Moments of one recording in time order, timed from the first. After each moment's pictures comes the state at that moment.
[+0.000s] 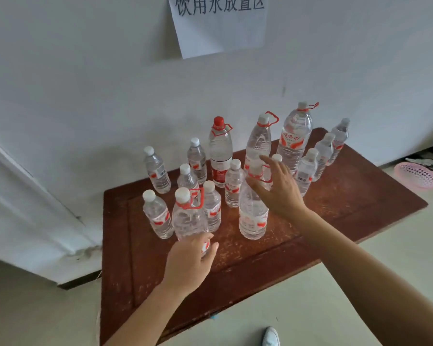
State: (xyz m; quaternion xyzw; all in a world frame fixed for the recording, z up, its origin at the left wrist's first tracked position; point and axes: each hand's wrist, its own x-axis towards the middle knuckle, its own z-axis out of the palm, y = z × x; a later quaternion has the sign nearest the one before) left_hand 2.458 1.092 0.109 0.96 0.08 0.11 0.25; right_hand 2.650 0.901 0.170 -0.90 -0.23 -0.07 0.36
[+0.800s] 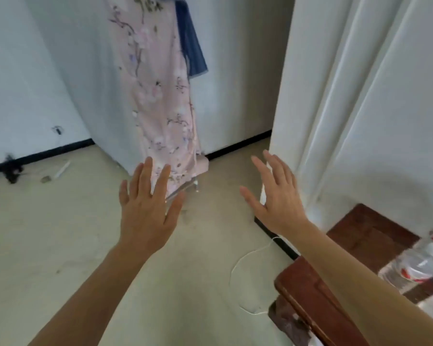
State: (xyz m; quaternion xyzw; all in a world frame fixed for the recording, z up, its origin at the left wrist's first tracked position) left_hand 1.972 1.131 0.242 0.67 0.66 0.28 -0.18; right_hand 2.251 1.195 0.242 -0.50 -0.80 -0.04 0.34
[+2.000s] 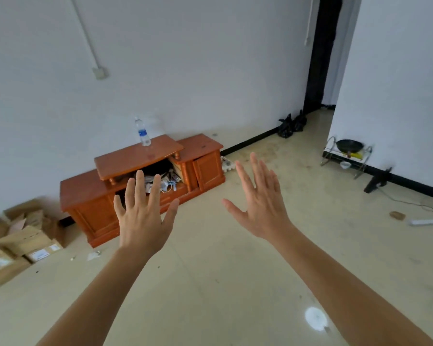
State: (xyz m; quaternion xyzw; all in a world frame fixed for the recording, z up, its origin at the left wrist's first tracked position) left_hand 1.136 0.771 0.266 -0.08 0.97 0.05 -0.24; right_hand 1.076 1.034 0.248 0.20 -0.93 0.17 0.26
